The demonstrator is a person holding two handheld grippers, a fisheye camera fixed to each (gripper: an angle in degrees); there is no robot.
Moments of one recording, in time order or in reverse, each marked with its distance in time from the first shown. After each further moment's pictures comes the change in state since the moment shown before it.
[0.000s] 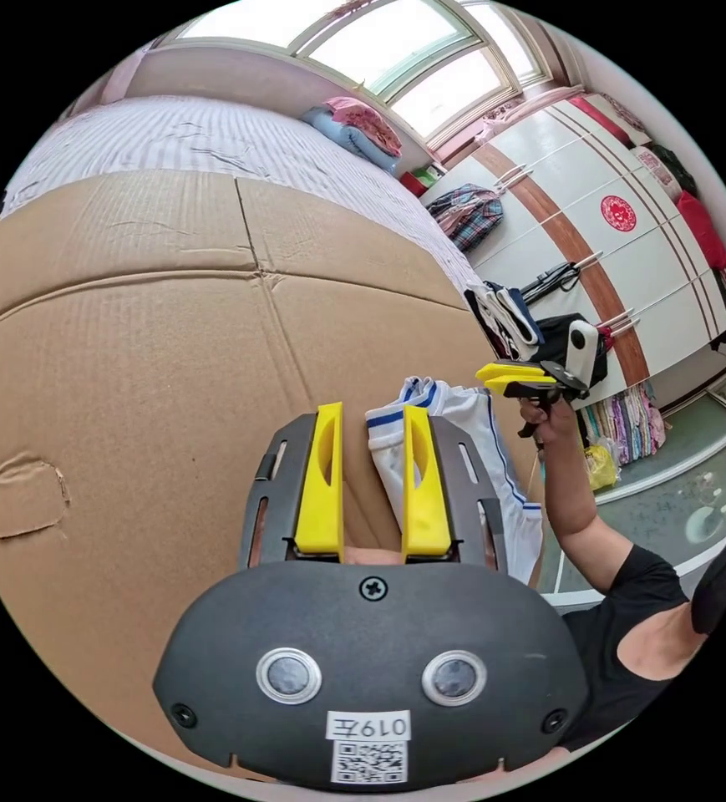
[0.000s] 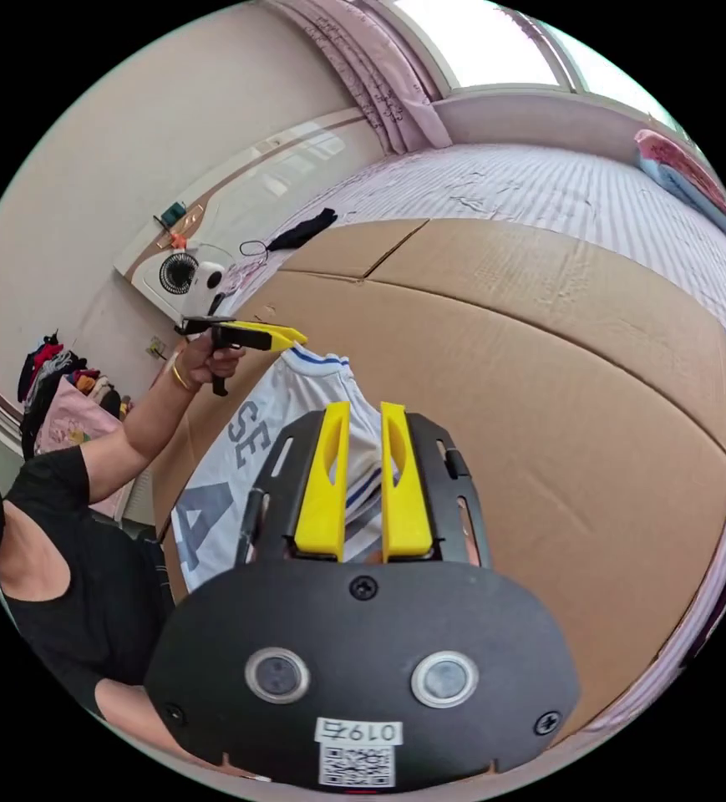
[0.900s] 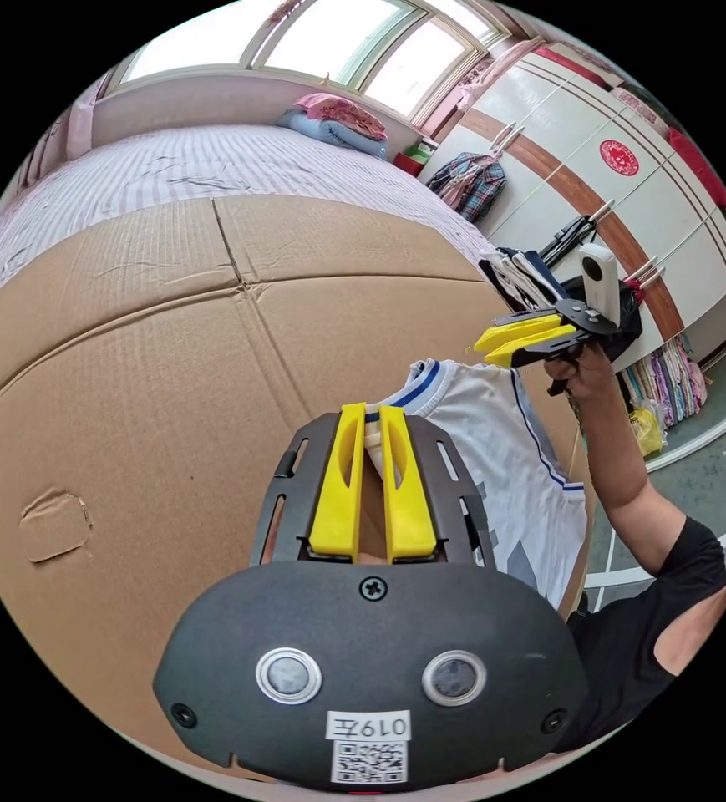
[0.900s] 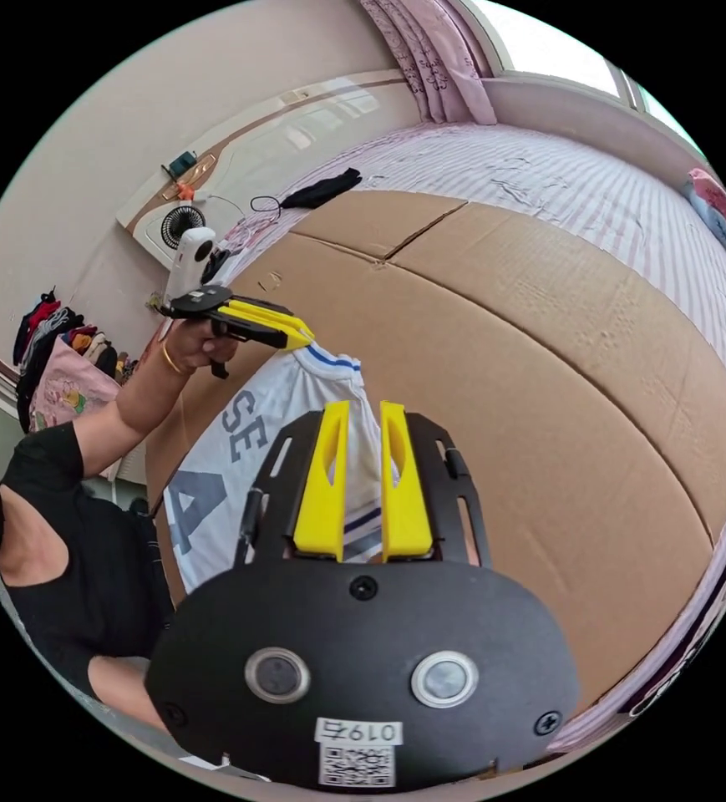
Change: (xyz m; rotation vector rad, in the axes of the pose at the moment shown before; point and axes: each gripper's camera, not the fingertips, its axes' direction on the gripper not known) left arm 0.007 -0.057 0.003 -0.043 -0.165 0.132; right arm 0.029 -0.116 -0.035 -0.136 0.003 -0.113
